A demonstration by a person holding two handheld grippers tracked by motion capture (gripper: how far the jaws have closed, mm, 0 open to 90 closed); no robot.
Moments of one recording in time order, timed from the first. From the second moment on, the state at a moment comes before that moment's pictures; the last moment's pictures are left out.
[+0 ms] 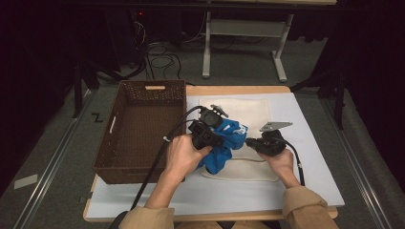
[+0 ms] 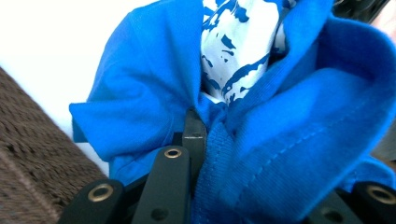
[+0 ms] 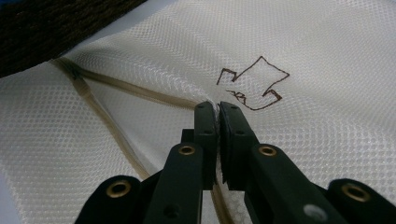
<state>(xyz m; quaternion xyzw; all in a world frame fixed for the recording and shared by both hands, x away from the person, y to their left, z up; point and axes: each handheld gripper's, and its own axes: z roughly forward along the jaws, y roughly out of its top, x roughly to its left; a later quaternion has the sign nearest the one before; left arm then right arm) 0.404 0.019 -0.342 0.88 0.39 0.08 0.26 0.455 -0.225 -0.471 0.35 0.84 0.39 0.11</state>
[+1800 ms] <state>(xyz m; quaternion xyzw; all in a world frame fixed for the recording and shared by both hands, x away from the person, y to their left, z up) 0.421 -0.023 -0.450 0.91 0.37 0.07 0.19 0.459 -0.220 -0.474 0.34 0.85 0.37 0.12</state>
